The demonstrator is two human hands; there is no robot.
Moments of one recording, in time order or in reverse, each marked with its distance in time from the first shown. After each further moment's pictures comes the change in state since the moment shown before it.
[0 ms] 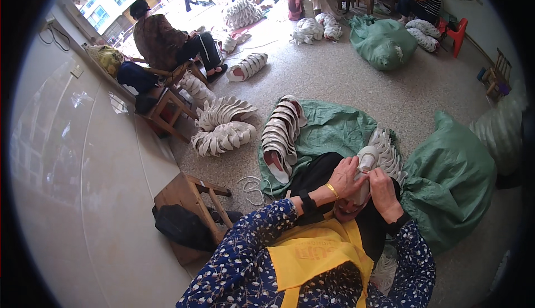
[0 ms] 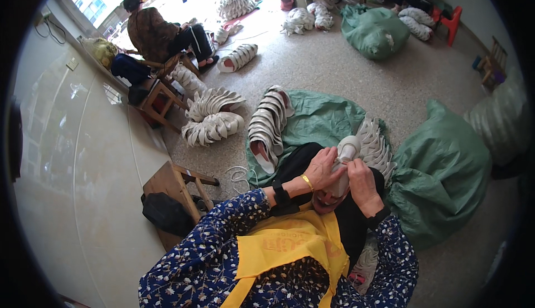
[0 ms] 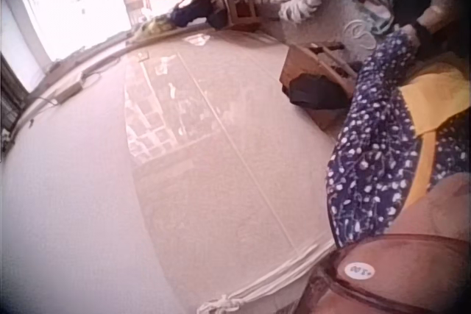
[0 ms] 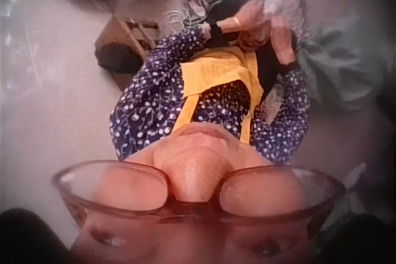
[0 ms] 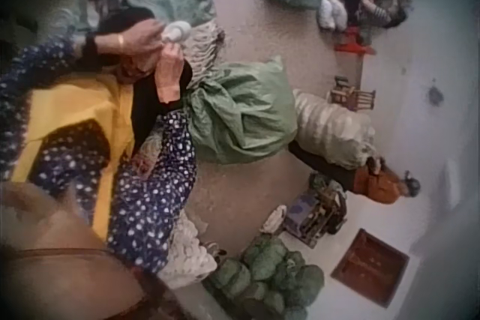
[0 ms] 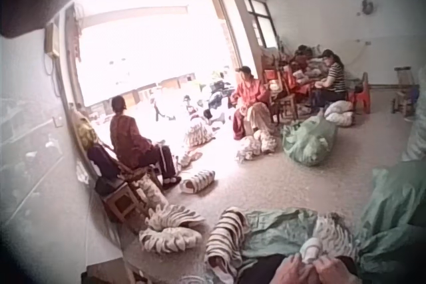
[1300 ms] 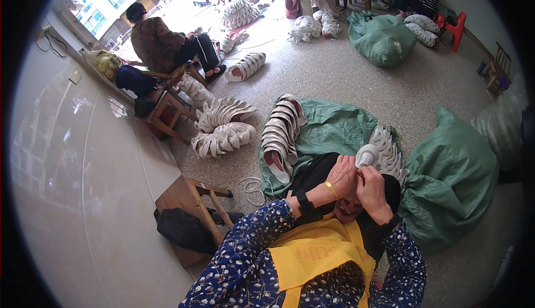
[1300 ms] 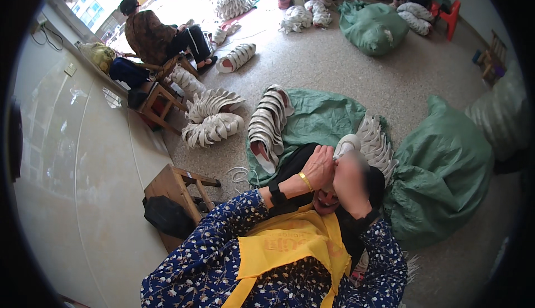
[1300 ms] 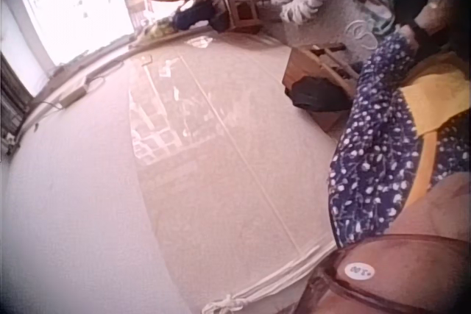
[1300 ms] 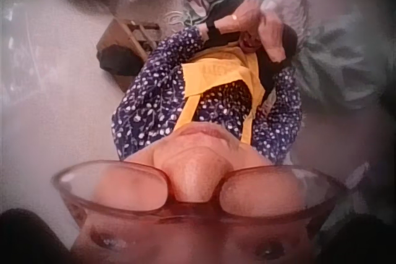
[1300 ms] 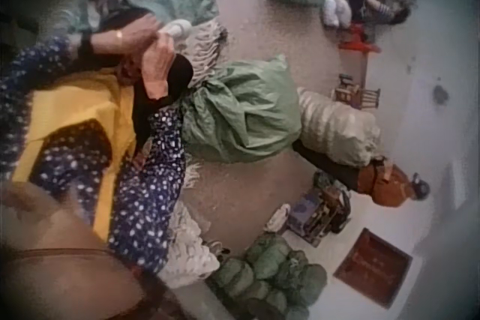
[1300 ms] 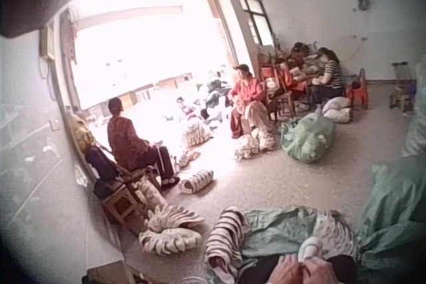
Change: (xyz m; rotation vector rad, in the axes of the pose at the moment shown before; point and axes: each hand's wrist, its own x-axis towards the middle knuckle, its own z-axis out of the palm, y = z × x) left_hand 0.005 0.001 -0.004 0.330 -0.063 0.122; right_hand 0.015 -0.036 0.001 0.388 0.171 0.224
